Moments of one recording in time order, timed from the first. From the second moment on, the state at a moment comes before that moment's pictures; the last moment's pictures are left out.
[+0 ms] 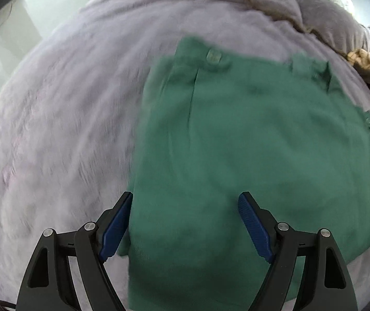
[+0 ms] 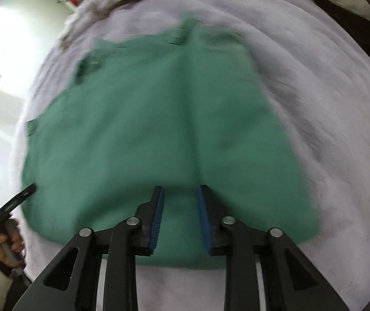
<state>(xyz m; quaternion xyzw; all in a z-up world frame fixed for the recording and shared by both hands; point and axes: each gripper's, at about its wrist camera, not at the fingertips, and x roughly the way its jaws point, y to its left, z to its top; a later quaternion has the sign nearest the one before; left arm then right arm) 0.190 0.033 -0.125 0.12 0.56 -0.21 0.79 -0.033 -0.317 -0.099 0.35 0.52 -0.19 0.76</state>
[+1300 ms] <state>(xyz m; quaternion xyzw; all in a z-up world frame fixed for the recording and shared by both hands) 0.193 0.107 -0.130 0.09 0.59 -0.23 0.77 0.115 -0.096 -0.133 0.45 0.55 -0.02 0.70</state>
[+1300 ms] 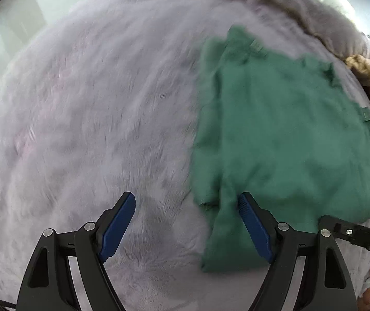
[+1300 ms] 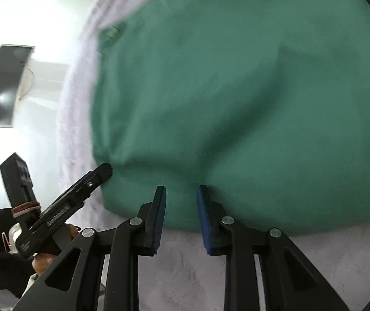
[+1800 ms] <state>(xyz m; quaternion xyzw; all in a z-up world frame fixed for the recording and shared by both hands) 0.165 0.136 -0.127 0.07 0.63 -0.21 0.75 0.071 -0.081 -0.124 0.46 0.57 -0.03 0.68</state>
